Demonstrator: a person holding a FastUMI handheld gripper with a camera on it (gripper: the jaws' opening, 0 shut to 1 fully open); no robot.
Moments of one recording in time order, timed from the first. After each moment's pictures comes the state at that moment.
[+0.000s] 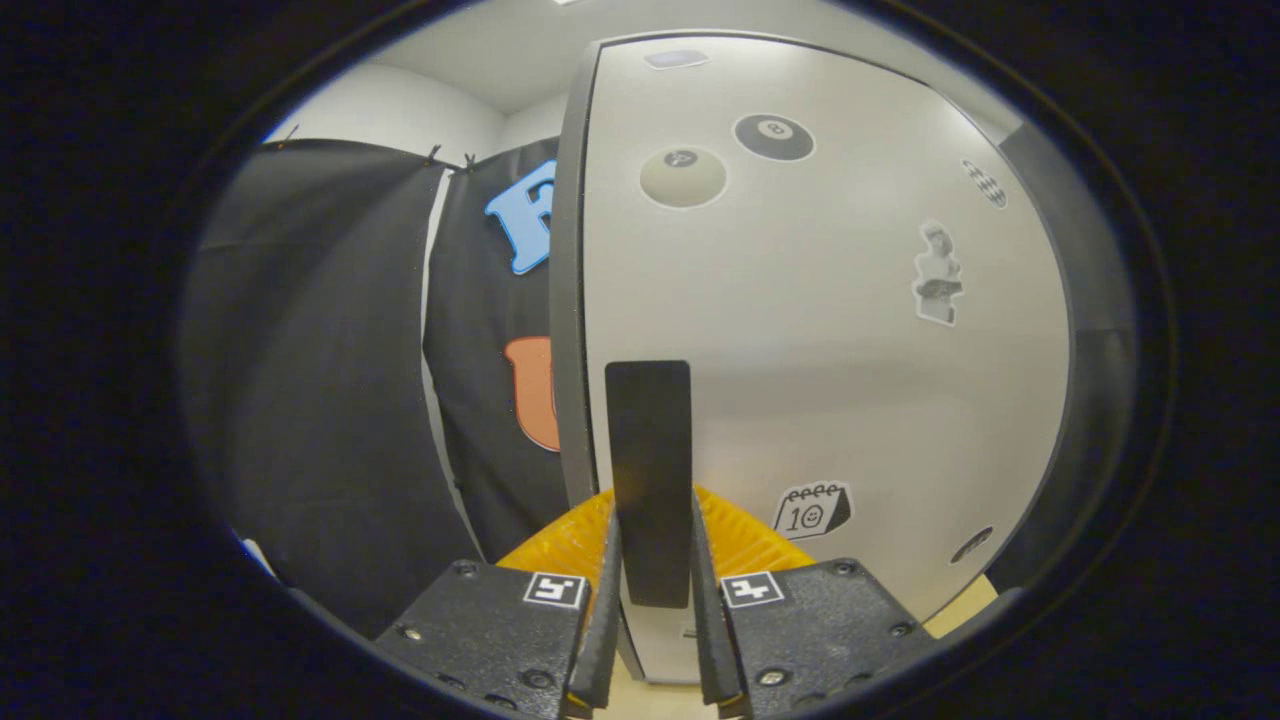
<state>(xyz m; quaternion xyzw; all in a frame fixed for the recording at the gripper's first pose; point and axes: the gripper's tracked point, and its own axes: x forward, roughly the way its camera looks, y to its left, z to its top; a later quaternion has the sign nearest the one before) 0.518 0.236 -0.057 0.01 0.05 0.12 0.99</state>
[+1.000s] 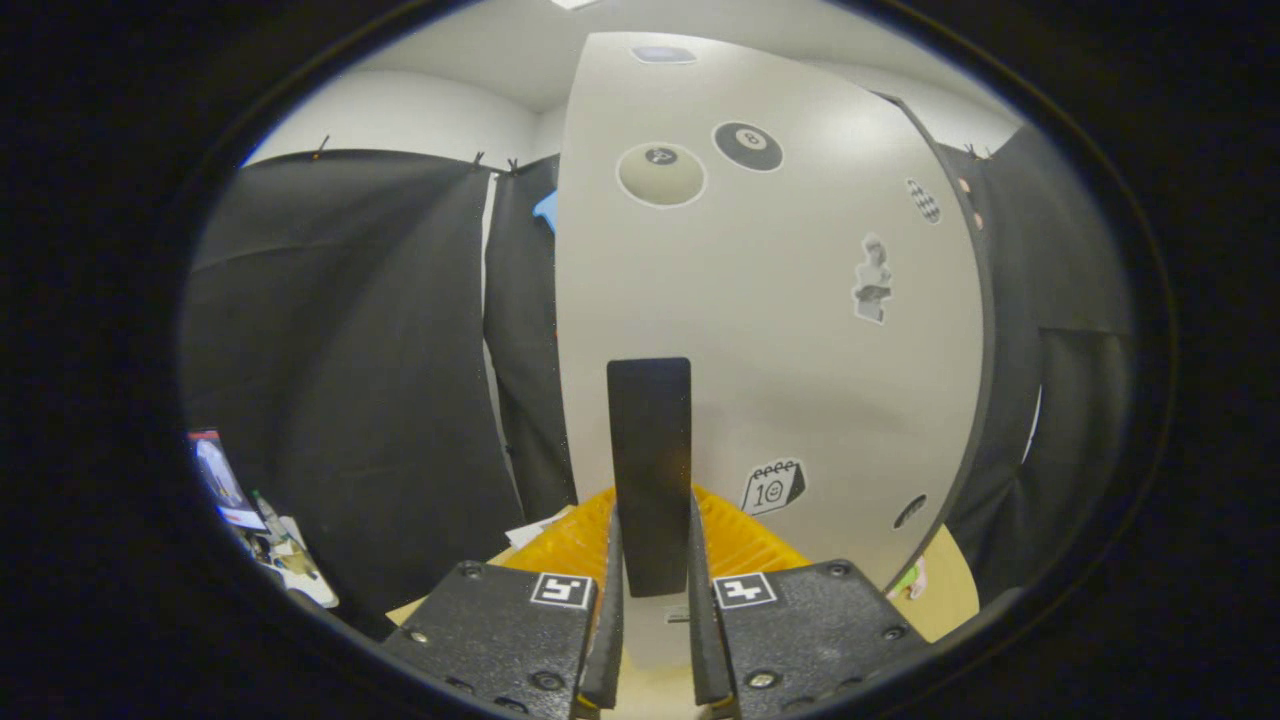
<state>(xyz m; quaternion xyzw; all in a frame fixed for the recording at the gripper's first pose) 0.437 0.194 -0.059 0.00 0.07 0.18 0.98</state>
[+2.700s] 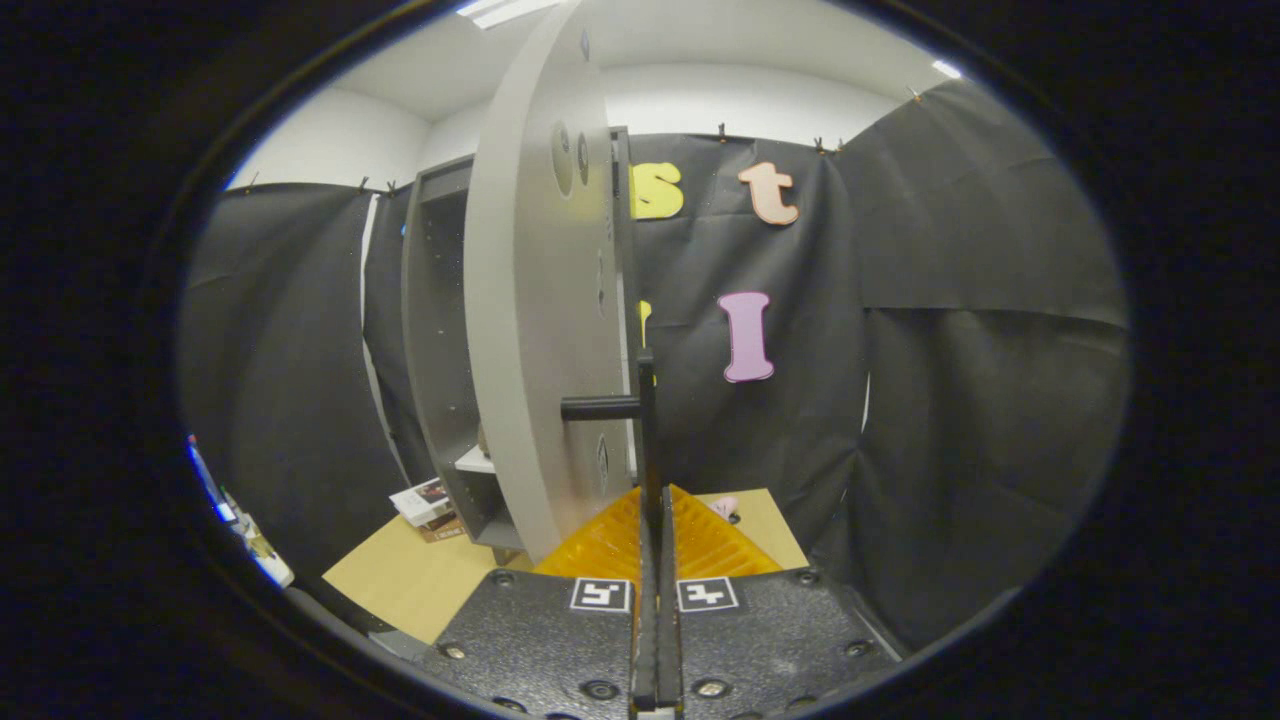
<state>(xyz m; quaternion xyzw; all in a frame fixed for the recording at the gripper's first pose) 0.386 0.046 -0.061 0.02 0.08 0.02 1.00</state>
